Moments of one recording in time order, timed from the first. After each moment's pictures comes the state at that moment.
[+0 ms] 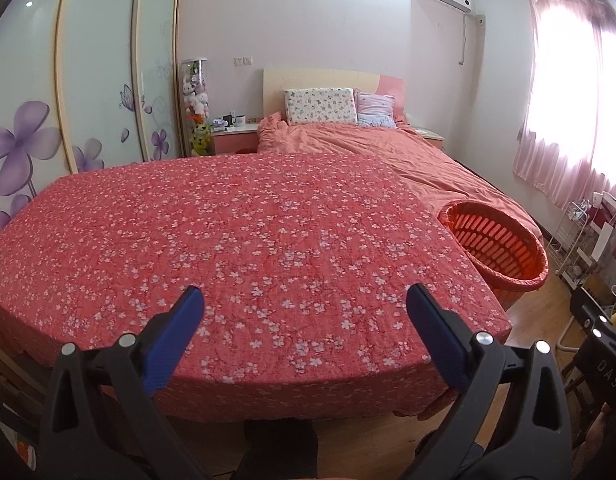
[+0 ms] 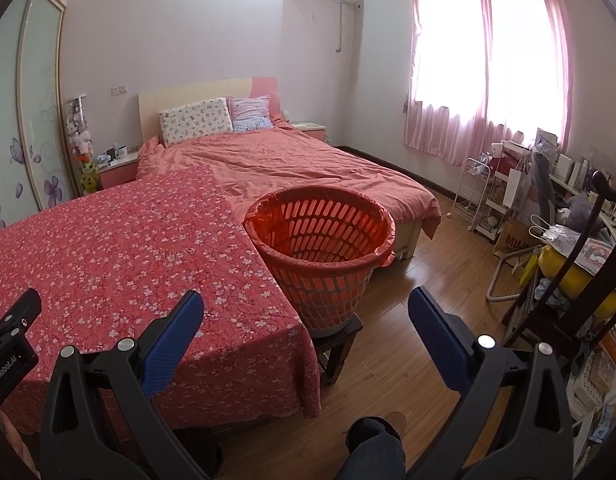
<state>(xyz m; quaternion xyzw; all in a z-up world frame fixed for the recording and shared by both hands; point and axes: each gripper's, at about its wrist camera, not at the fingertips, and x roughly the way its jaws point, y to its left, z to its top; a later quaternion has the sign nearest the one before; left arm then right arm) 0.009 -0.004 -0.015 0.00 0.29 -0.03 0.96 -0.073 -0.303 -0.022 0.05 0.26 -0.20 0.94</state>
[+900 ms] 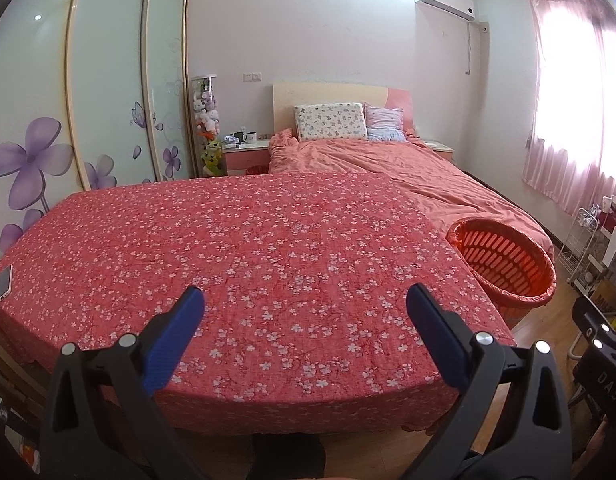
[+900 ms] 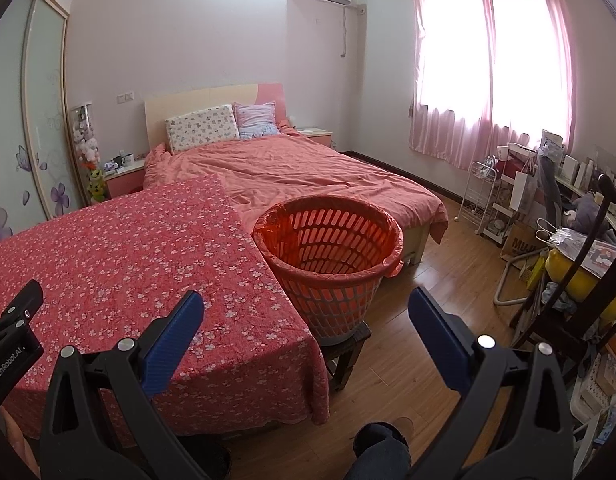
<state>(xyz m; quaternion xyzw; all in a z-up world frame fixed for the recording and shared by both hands) 0.009 -0.012 0.003 0.01 0.26 -0.01 0.97 -0.071 -0.304 -0.014 0.06 0.25 -0.19 0.95</state>
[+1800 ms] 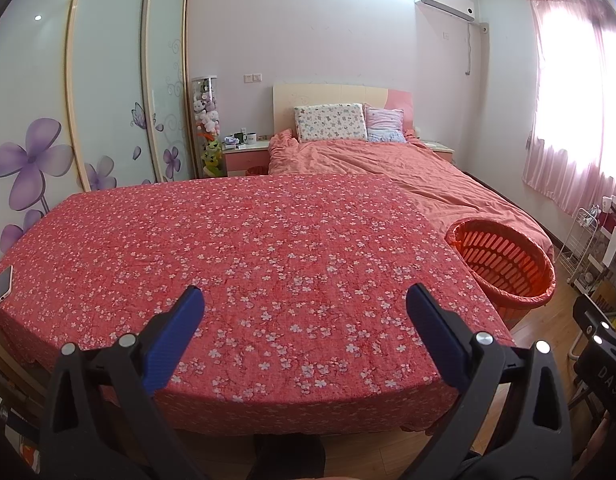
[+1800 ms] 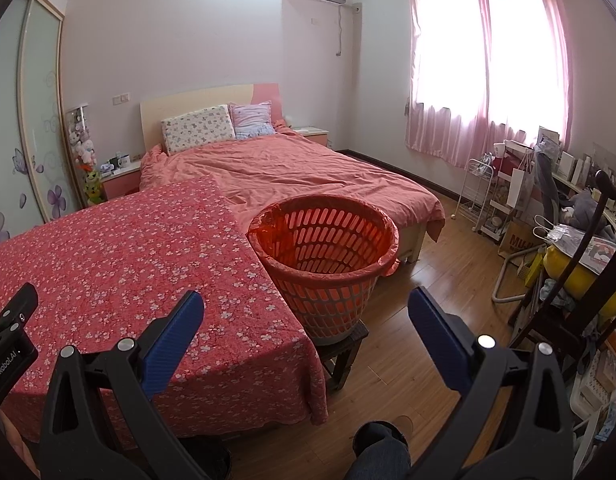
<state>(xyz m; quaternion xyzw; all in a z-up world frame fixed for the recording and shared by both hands) 0.009 -0.013 0.004 0.01 0.26 -0.01 0.97 -0.071 -0.313 -0.014 0.07 0.25 -0.20 0.95</state>
